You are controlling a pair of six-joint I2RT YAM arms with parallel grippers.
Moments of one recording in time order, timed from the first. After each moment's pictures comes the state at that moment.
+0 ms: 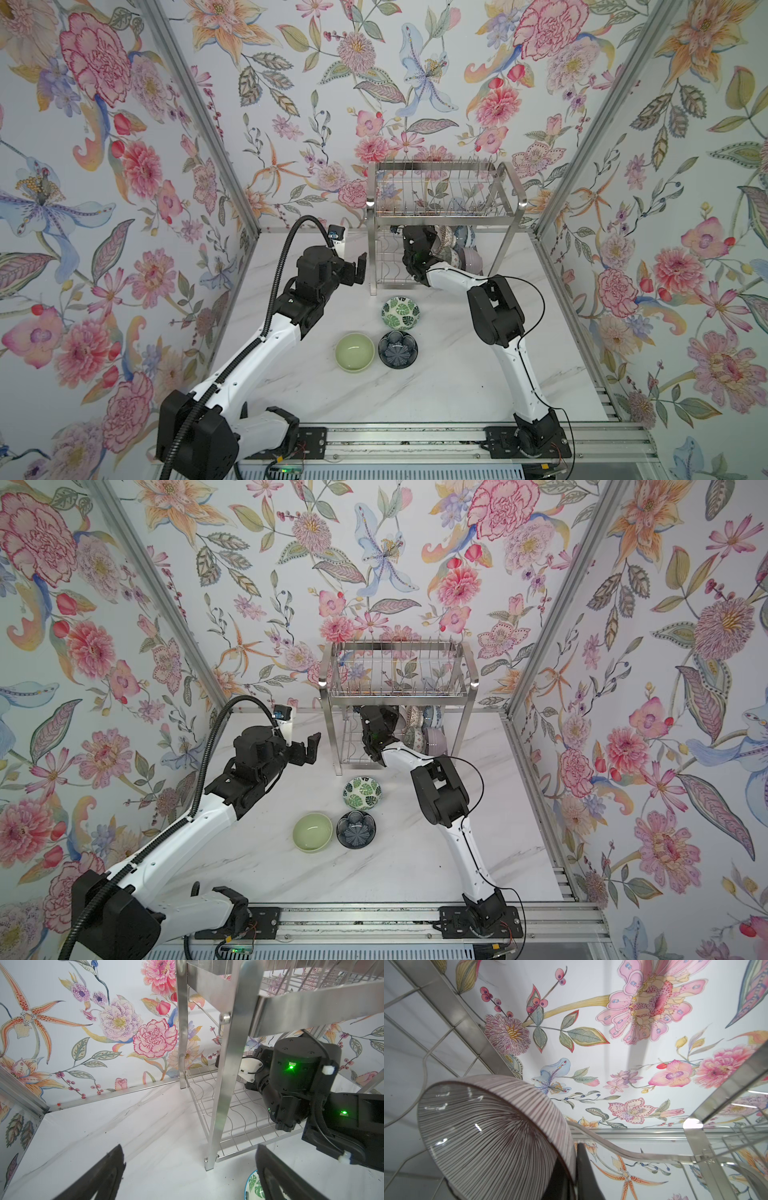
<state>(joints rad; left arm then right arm) -0.44 1.24 1.02 -0.07 -0.13 -0.02 0.59 2.41 1.88 0.36 0.96 -1.24</state>
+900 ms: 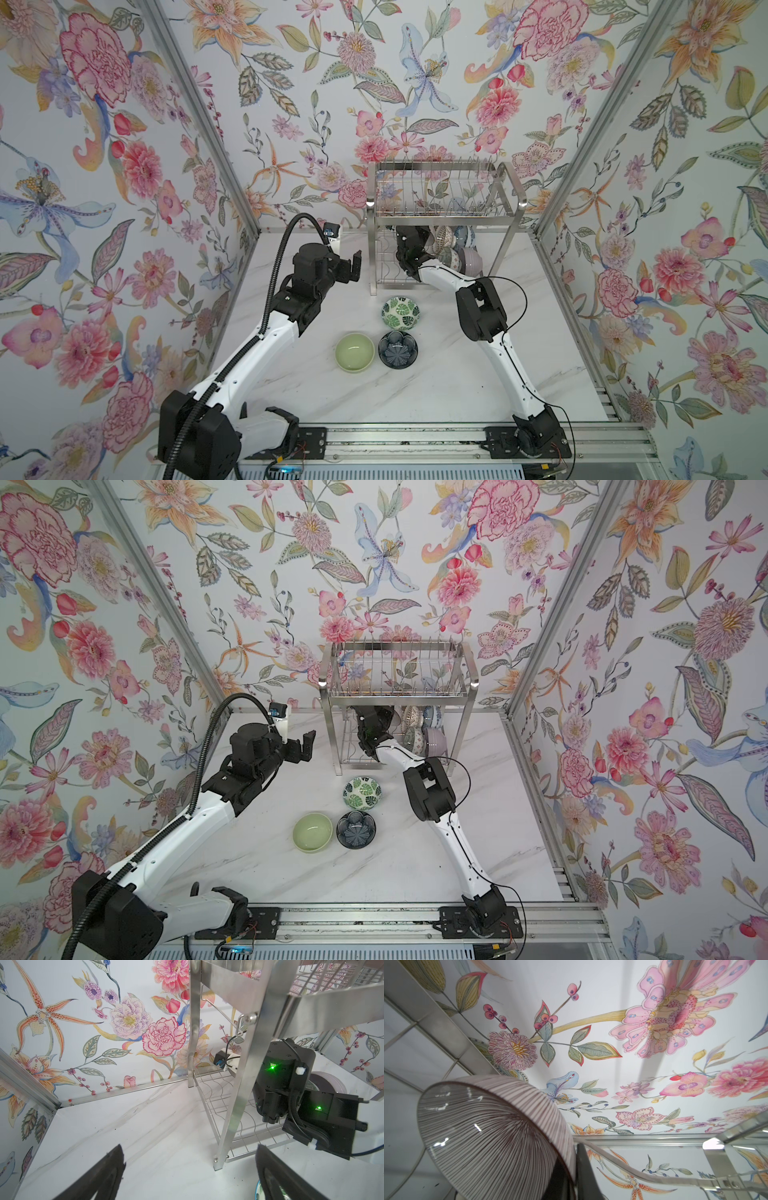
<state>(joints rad) -0.40 1.24 1.03 -0.09 -0.13 -0.01 0.57 2.62 2.19 0.27 0.98 -1.24</state>
